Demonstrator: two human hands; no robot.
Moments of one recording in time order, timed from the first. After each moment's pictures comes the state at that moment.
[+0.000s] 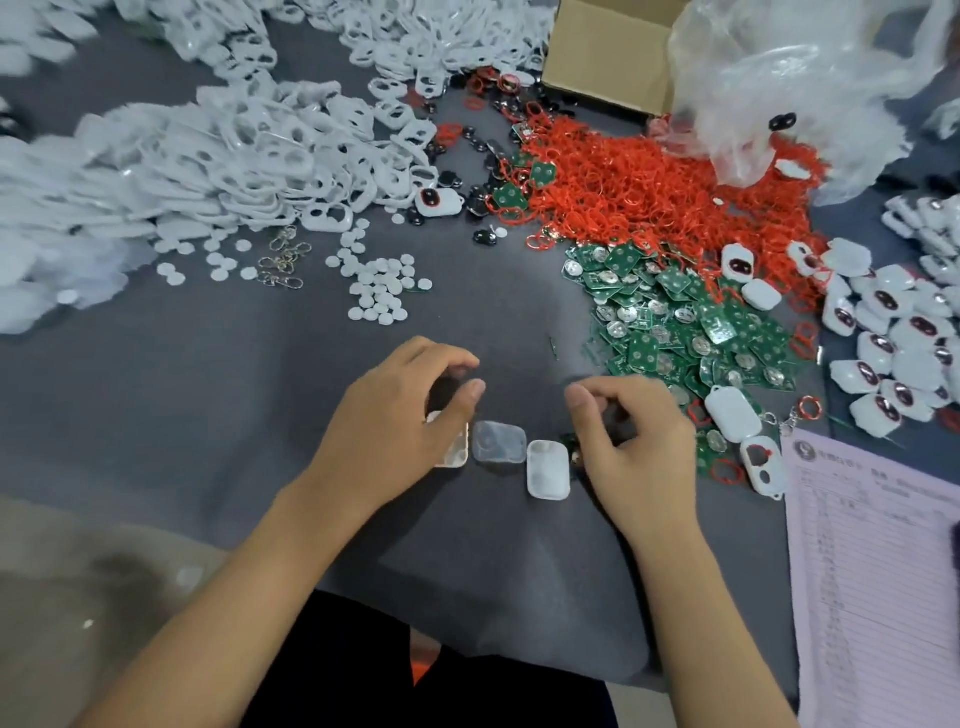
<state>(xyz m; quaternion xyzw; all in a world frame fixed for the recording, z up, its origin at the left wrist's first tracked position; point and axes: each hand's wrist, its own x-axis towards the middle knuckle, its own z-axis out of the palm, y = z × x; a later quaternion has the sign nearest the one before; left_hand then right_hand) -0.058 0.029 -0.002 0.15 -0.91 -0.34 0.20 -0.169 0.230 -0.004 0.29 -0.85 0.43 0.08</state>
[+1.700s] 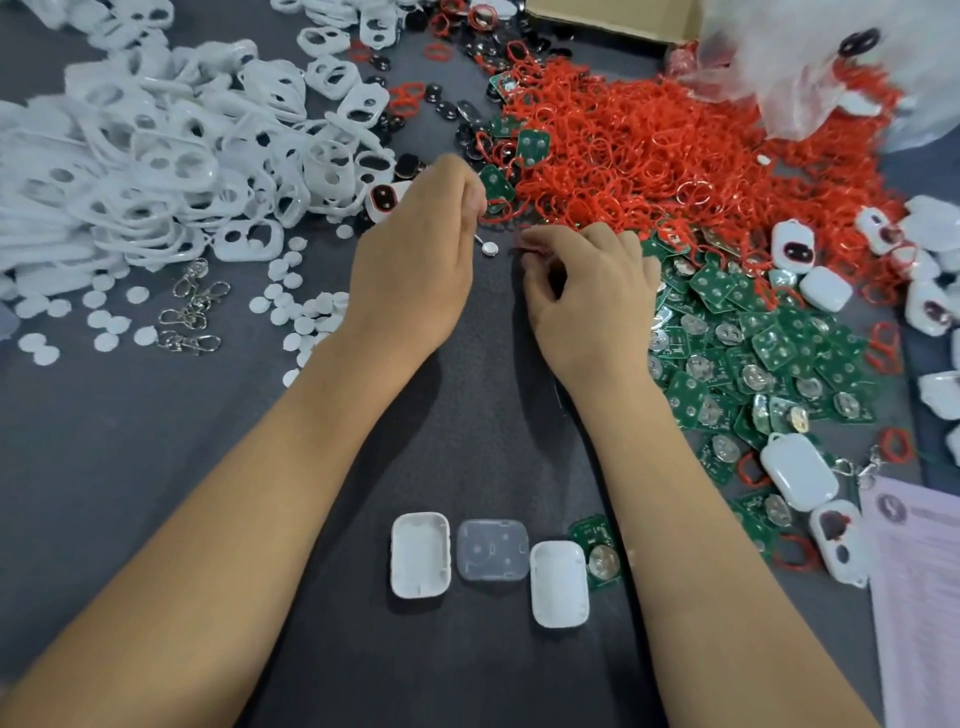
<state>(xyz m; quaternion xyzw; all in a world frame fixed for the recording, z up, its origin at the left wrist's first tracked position) -0.228 -0.037 0.011 0.14 -0.92 -0.26 0.26 -0.297 0.106 -0.005 0.26 -0.93 0.22 0.12</state>
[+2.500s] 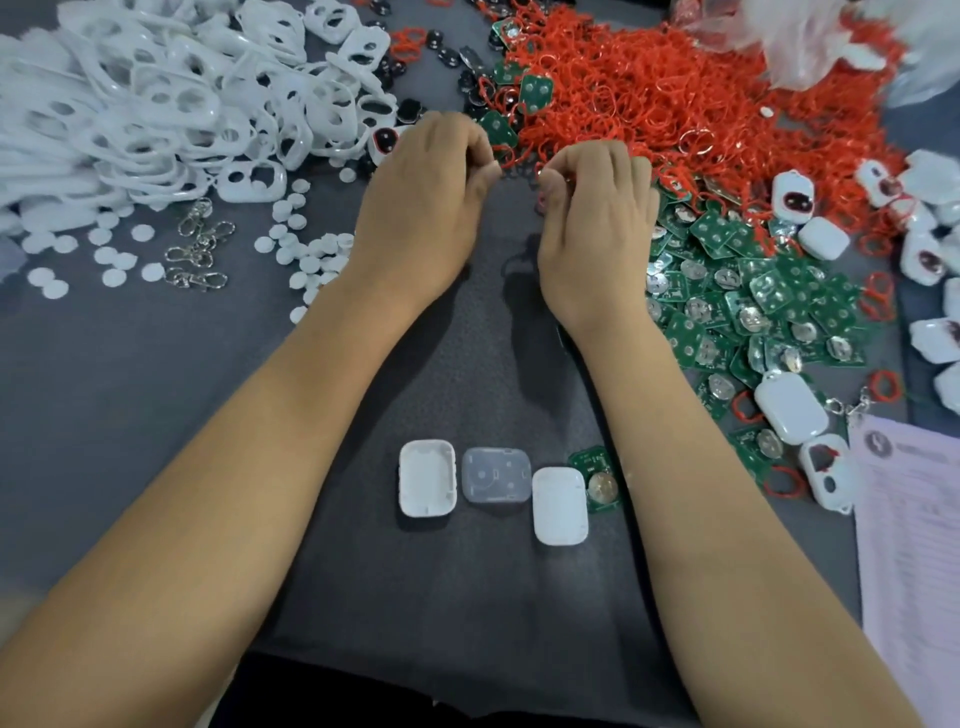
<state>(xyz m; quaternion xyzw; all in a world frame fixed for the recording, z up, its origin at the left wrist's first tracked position) -0.220 -0.035 0.010 0.11 -0.92 -0.24 0.27 -0.291 0.108 0.000 0.30 -0.89 0.28 0.18</state>
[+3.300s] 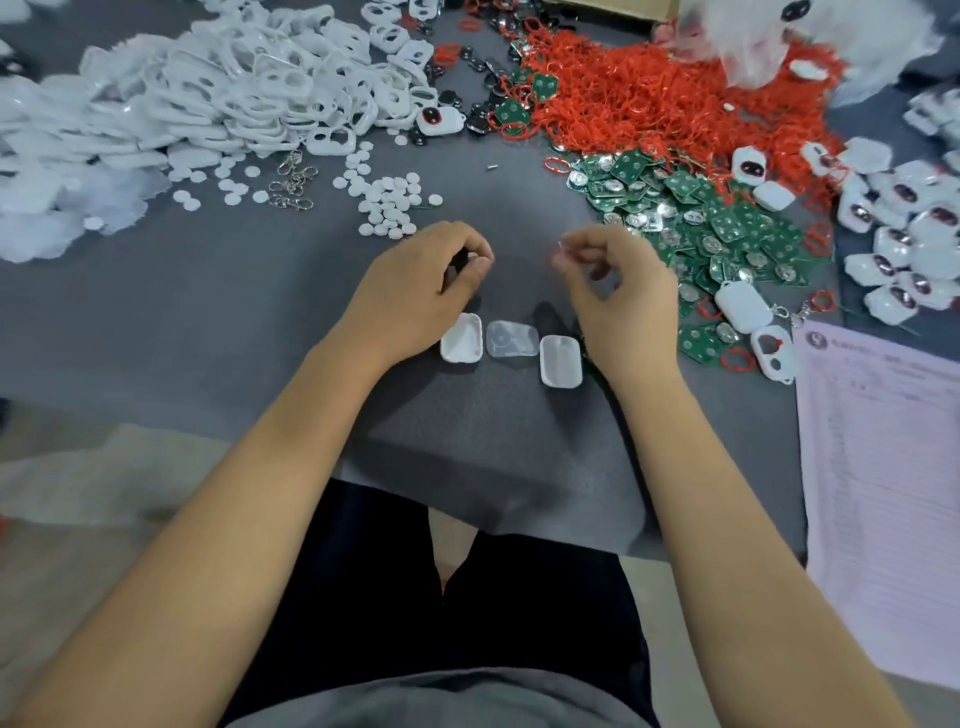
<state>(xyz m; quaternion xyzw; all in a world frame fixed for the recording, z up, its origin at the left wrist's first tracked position) -0.079 0.007 -0.006 0.08 -0.93 -0.32 0.16 -0.179 0.200 0.000 0.30 -0.83 0.47 0.09</state>
